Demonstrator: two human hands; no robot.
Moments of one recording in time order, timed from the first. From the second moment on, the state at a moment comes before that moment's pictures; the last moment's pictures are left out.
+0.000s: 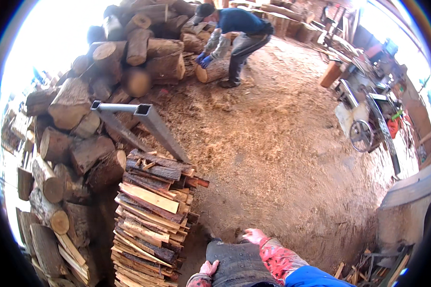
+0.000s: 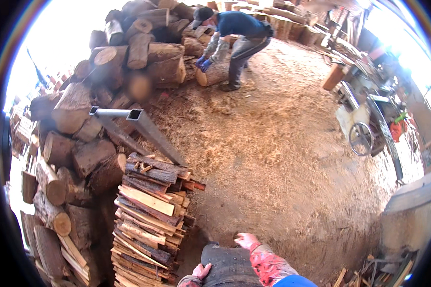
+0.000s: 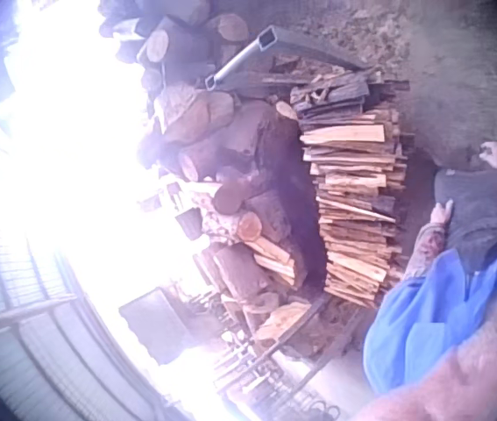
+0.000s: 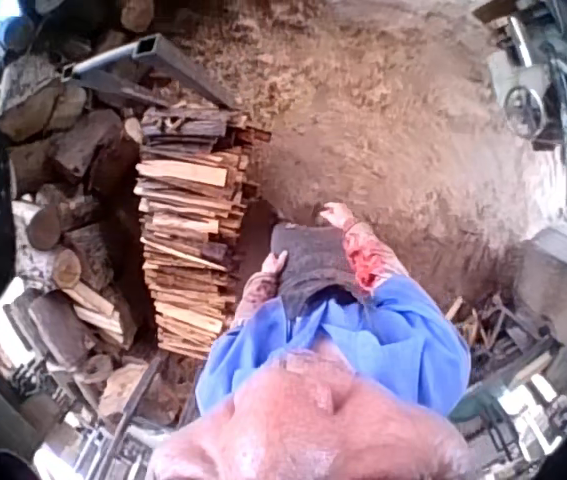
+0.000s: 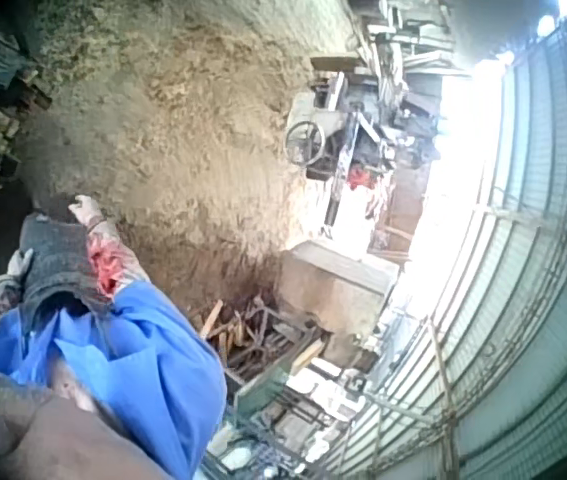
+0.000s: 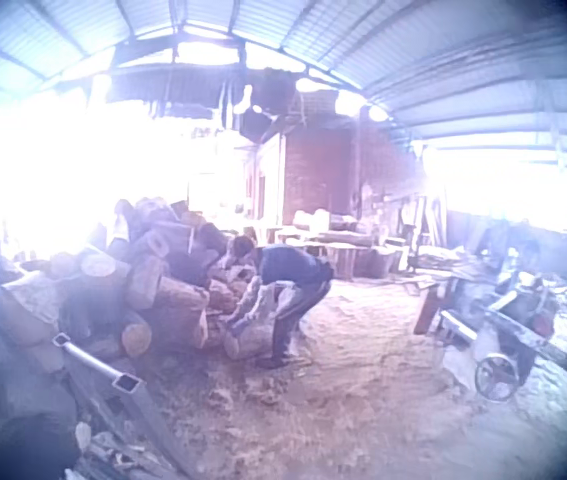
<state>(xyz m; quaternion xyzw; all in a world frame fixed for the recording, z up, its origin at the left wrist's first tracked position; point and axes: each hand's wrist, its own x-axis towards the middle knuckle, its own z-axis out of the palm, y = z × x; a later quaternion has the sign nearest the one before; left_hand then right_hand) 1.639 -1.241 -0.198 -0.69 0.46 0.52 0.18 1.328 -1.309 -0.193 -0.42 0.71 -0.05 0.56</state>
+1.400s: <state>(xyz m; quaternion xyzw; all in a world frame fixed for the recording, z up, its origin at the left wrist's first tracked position) 1.162 -1.220 -0.221 -0.16 0.79 0.33 0.48 1.242 -0.829 -0.186 0.26 0.80 -0.42 0.34</state>
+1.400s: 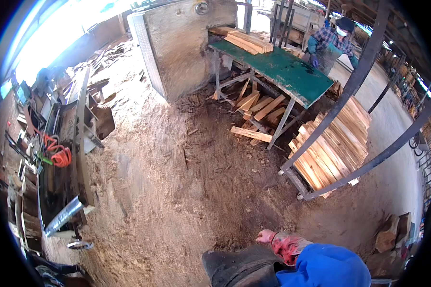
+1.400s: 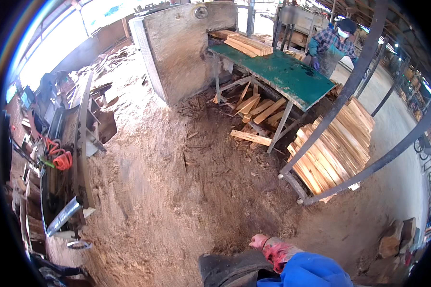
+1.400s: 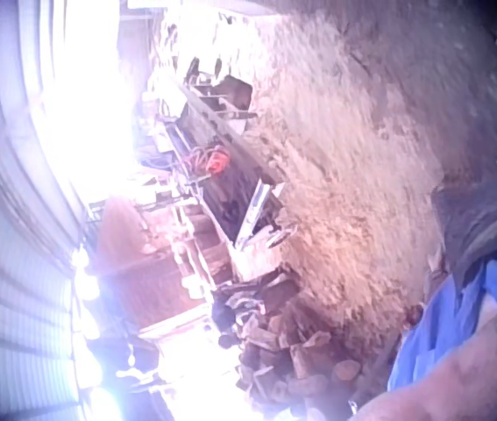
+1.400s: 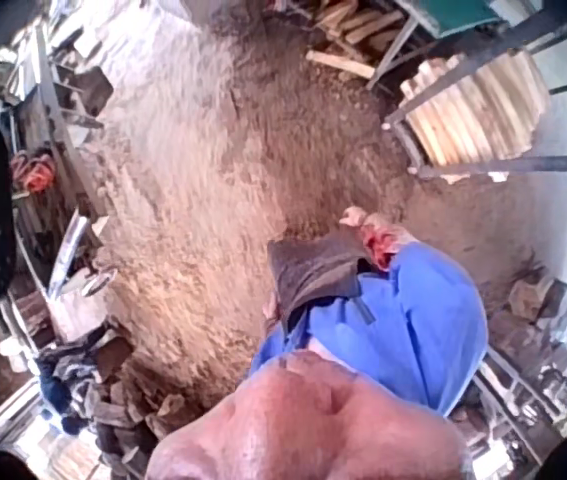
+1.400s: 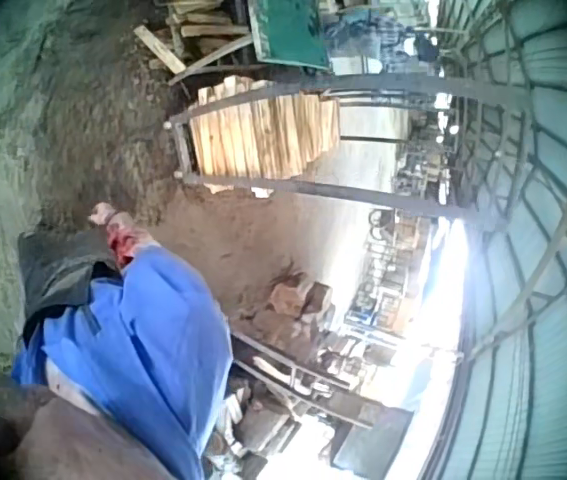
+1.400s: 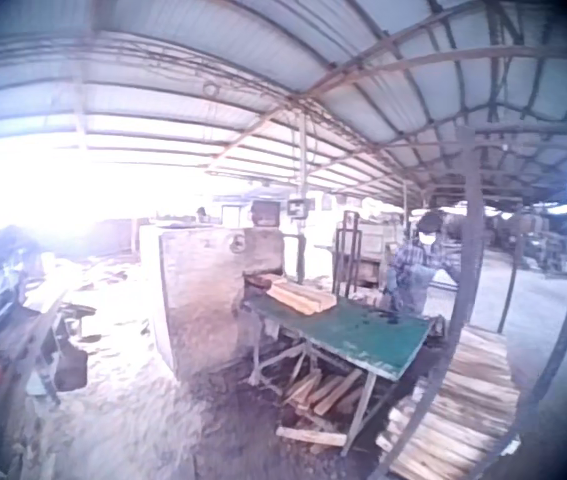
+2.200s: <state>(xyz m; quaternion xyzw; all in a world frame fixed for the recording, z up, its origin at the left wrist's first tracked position) 0.623 -1.091 -0.199 -0.24 0.69 0.58 0.36 1.006 -0.702 -0.195 0.55 0.54 -0.61 0.17</state>
